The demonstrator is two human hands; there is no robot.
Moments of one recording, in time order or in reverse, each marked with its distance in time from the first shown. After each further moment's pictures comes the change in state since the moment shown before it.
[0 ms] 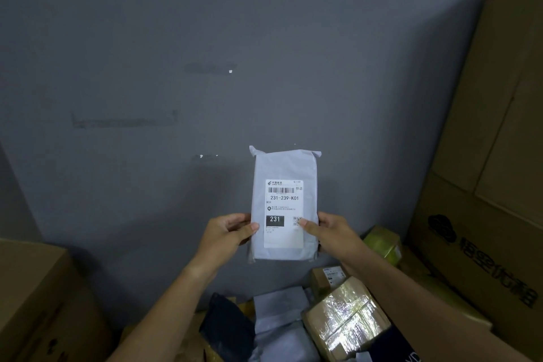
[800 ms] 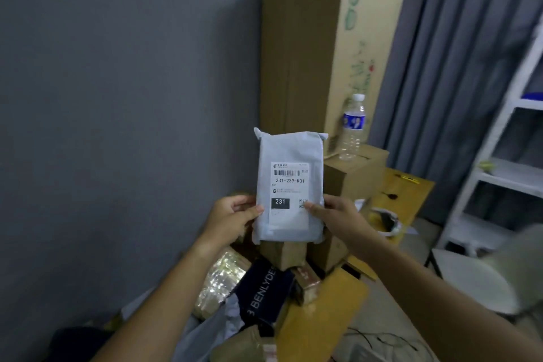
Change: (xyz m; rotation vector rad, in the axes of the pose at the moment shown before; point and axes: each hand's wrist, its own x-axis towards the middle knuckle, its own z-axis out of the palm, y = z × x) left_hand -0.101 0.036 0.268 -0.075 -0.599 0.003; right_hand -0.239 0.035 -0.214 -0.045 0.605 0.065
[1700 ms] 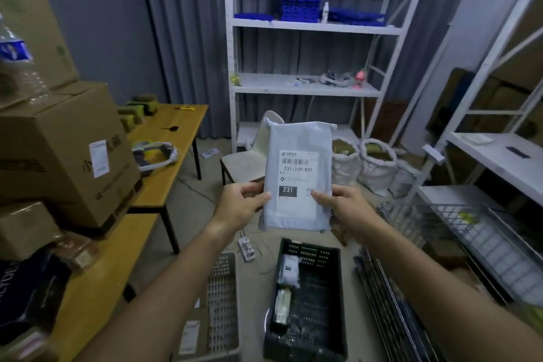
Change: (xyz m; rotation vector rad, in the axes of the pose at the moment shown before) left_hand -0.279 -0.038 0.483 0.011 -0.823 -0.031; right_hand -0.451 0.153 -0.356 0.123 0.799 0.329
